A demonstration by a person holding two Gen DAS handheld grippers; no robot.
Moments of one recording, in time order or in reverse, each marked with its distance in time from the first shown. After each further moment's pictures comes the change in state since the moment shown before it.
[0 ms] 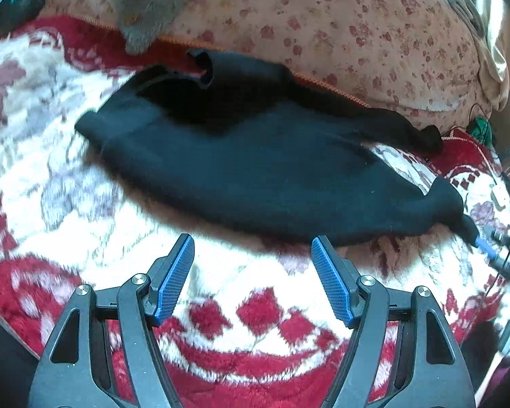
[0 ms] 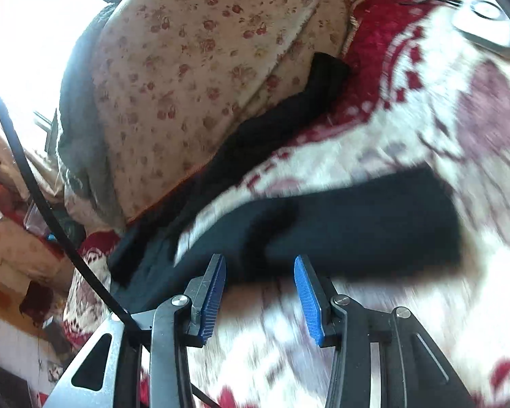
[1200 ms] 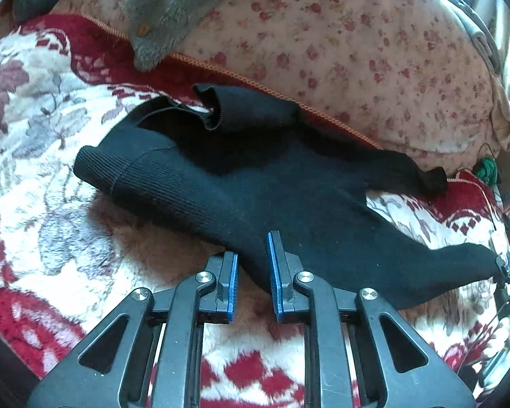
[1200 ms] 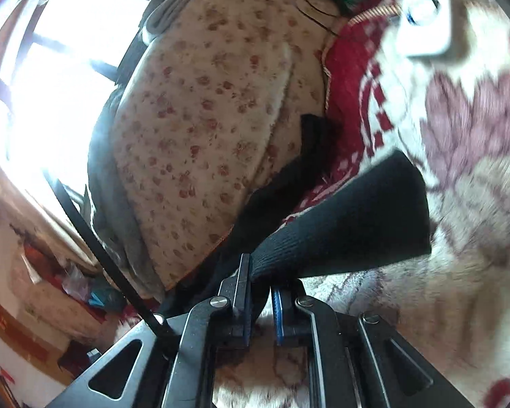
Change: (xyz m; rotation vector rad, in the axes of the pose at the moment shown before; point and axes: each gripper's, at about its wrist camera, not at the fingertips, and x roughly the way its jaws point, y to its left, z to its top) left arm -0.003 -0.008 0.045 -0.070 -0.069 0.014; right arm -0.037 -0.022 0.030 0.092 -0.270 0.158
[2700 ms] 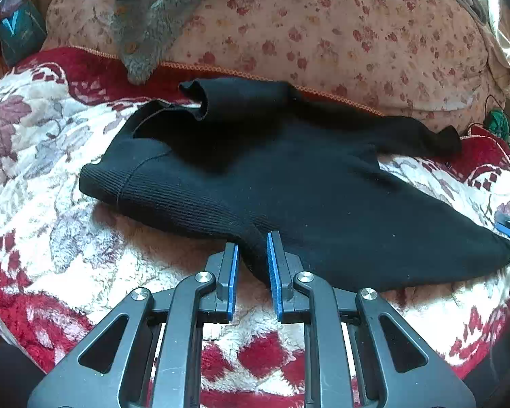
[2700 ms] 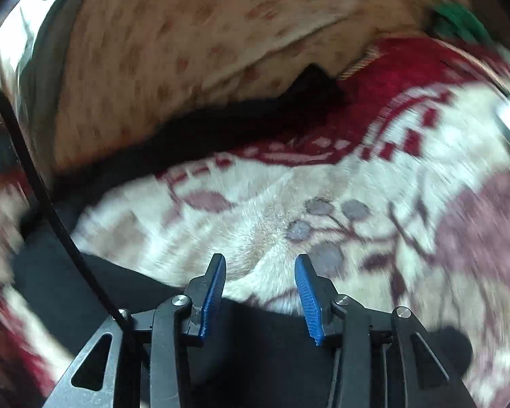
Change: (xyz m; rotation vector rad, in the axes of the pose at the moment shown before) left arm 0.014 -0.013 -0.028 0.151 -0.016 0.098; right arm 0.080 -0.015 0.001 -0.314 0.284 -0.312
